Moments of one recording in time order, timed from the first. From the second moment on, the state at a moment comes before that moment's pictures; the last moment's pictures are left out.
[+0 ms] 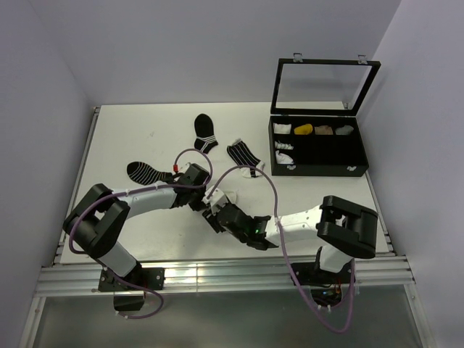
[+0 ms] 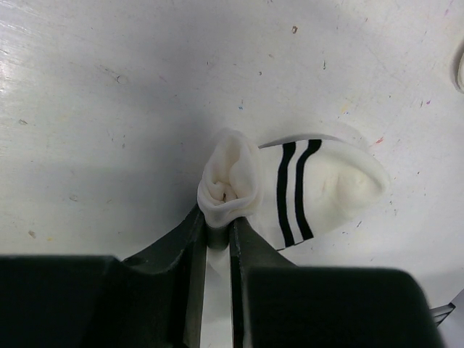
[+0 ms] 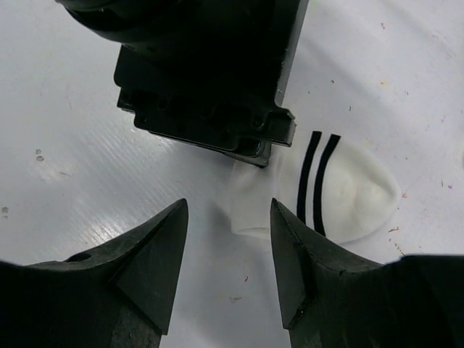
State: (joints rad) left arm -0.70 1.60 0.81 -0.25 -0.08 -1.17; right arm 1.22 1.57 0.62 0.44 0.46 0.13
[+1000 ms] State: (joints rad) left arm -0.68 1.55 0.75 -0.21 -0.06 -1.20; right arm 1.17 1.71 0.68 0.42 0.43 0.16
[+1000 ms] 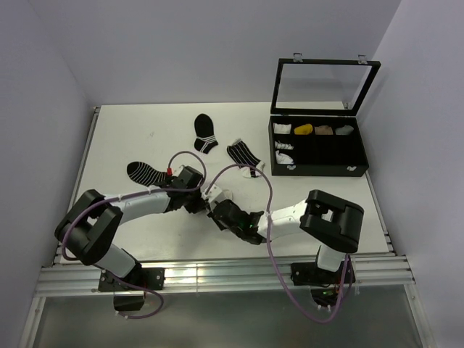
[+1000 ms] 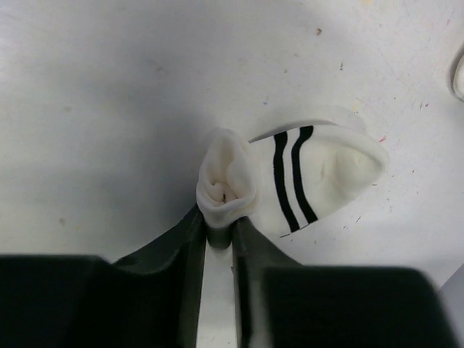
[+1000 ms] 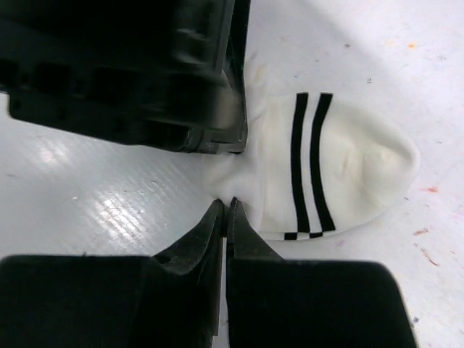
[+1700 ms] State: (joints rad) left arm -0.65 1.14 0.45 -0.12 -0.14 -1.30; right arm 0.66 1.73 0.62 0.51 -0.51 0.62
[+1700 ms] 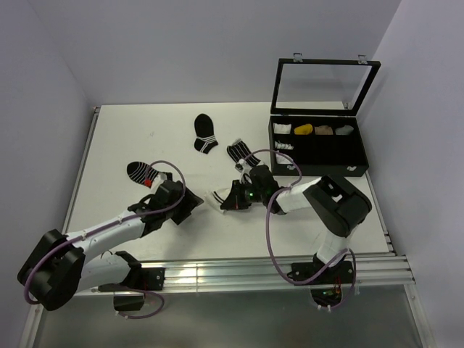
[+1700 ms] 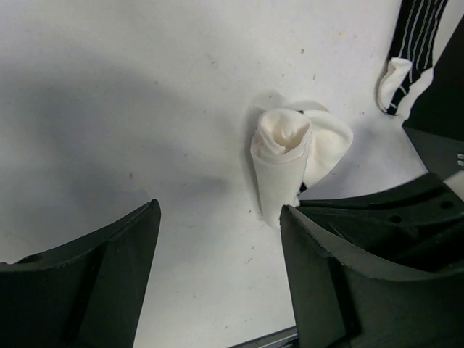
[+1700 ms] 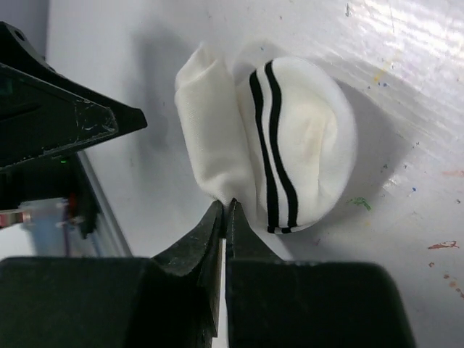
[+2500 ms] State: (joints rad) left arm -0.65 1.39 0.51 0.14 -0.06 -1.23; right arm 0.56 1.86 0.56 0.75 -0.68 0.90
